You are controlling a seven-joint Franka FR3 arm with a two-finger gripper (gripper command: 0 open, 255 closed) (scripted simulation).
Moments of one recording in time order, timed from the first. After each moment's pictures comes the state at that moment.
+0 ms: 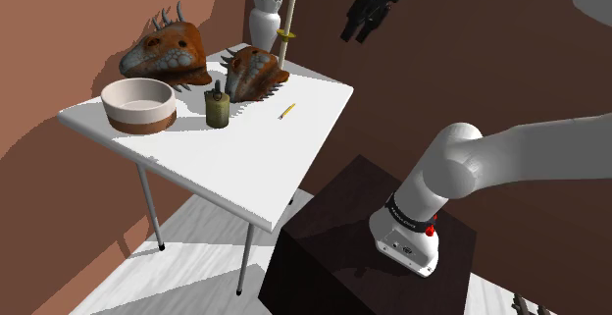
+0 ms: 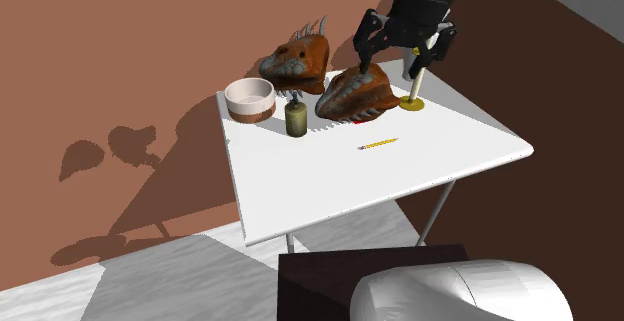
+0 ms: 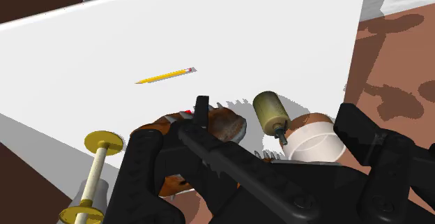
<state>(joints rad) 0.02 -0.83 -0.05 -2.34 0.12 1.72 -0.03</state>
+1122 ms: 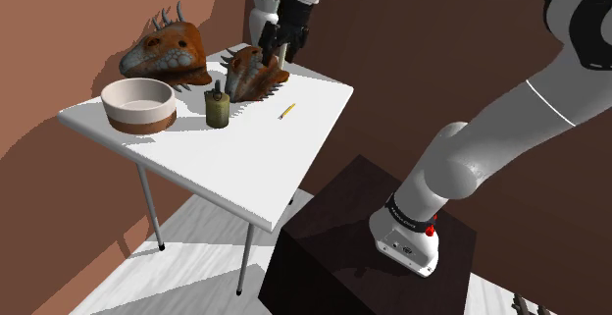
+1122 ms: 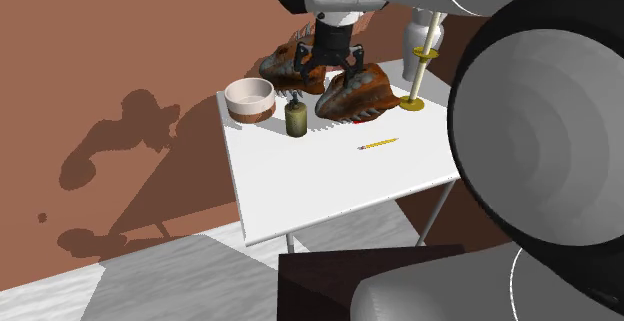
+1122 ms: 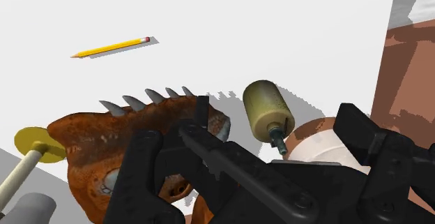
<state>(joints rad) 0.06 -0.31 0.14 -2.19 0.10 2.00 0.14</state>
